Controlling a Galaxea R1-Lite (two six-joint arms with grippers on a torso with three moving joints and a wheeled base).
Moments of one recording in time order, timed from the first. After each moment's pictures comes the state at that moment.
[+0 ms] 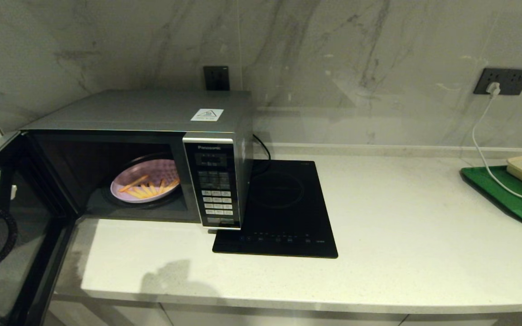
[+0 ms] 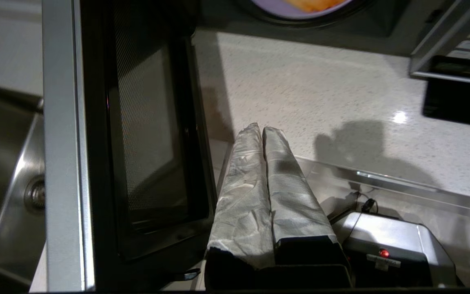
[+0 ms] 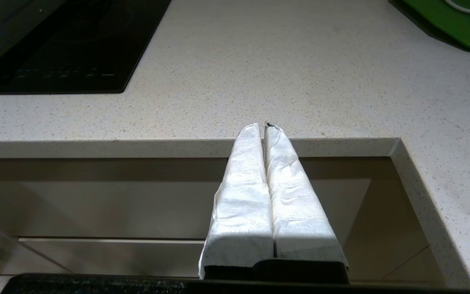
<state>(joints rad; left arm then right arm) -0.36 1.24 -1.34 0.84 0.58 -0.24 0.00 0.00 -0.06 0.14 -0.04 0.09</state>
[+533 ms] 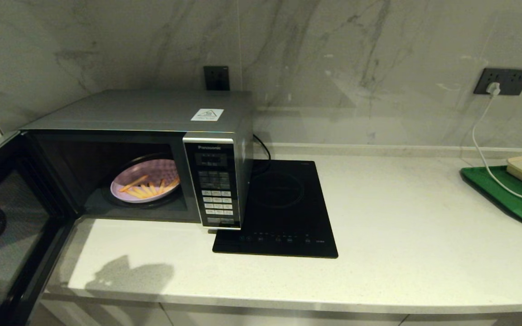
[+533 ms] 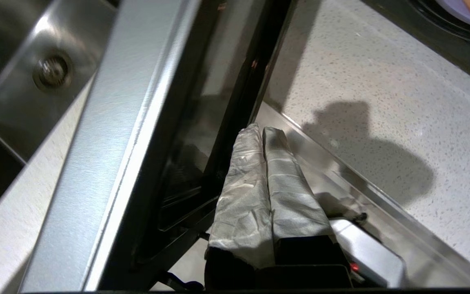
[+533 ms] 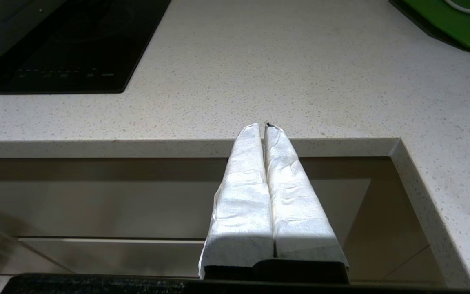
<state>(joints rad) 0.09 1.33 -1.29 0.82 0.46 -0.36 0.00 0.00 -0.06 0.14 -0.04 0.09</state>
